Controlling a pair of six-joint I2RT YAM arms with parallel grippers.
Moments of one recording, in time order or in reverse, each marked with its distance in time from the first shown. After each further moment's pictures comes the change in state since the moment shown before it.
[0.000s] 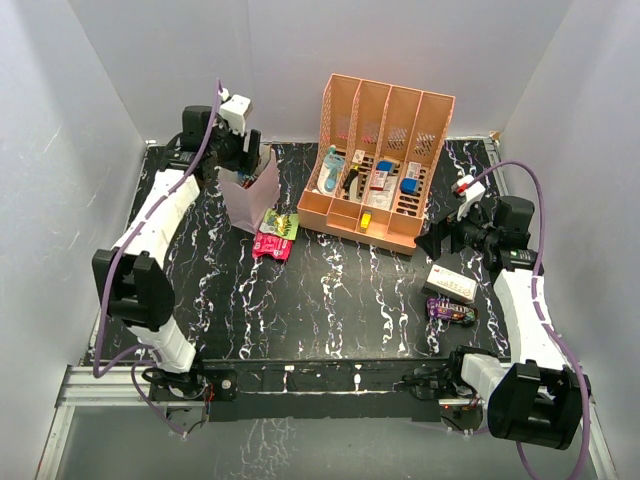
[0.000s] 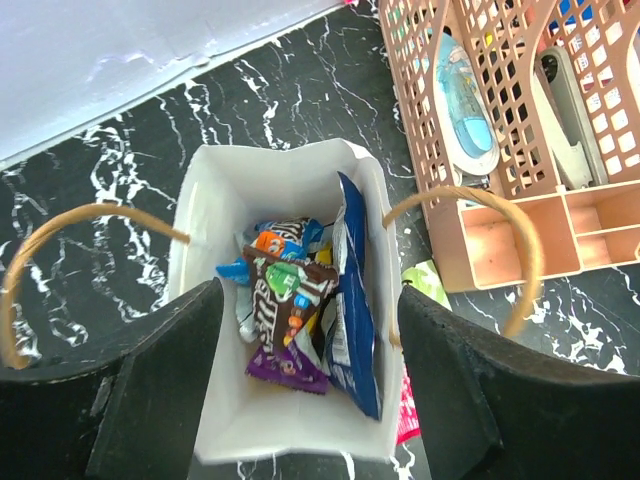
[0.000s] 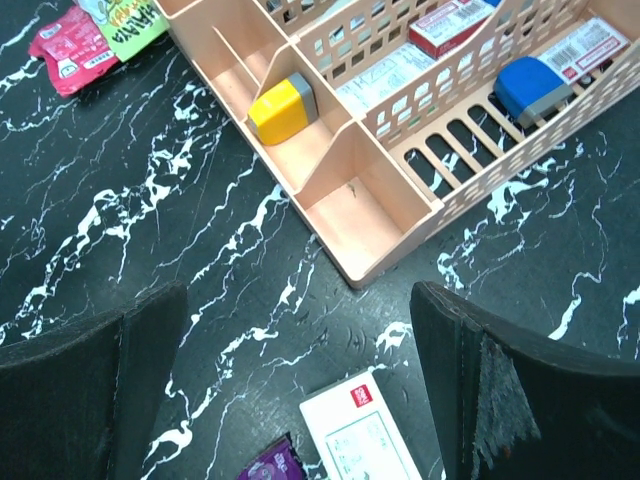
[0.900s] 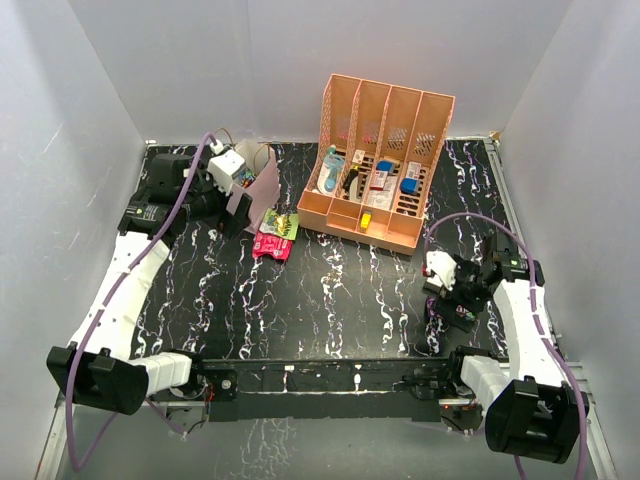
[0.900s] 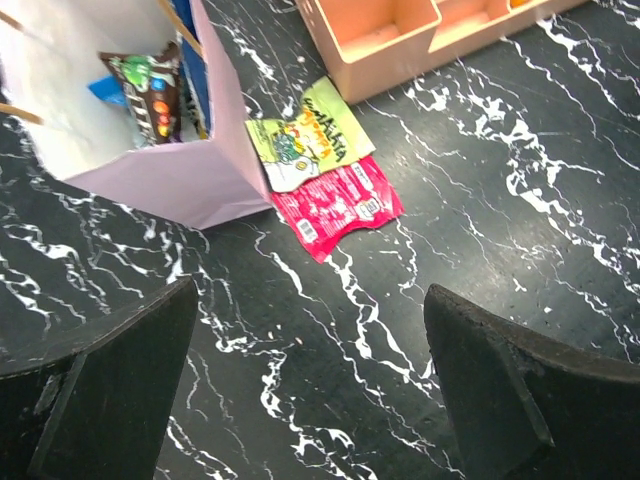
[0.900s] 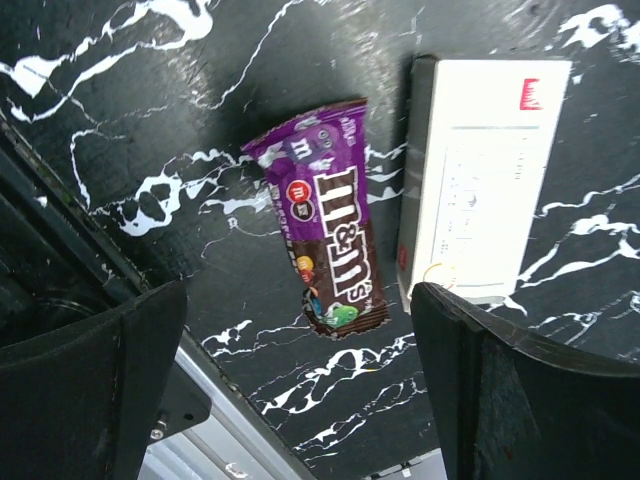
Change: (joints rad) left arm -0.001 -0.510 -0.304 -0.336 0.116 0.230; right arm 0.000 -0.082 -0.020 -0.844 0.392 -0.919
